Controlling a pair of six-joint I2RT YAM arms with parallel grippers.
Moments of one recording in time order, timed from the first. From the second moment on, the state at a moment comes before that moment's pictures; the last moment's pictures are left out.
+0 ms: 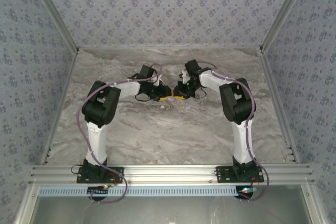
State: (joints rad) left arm -0.47 2.10 1.34 -0.21 0.69 -0.64; right arm 0.41 2.15 1.53 -0.61 -0.56 0.46
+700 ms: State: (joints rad) left arm -0.45 1.93 1.19 -0.14 0.63 -0.66; right arm 0.34 1.87 1.36 -0.54 -0.56 0.44
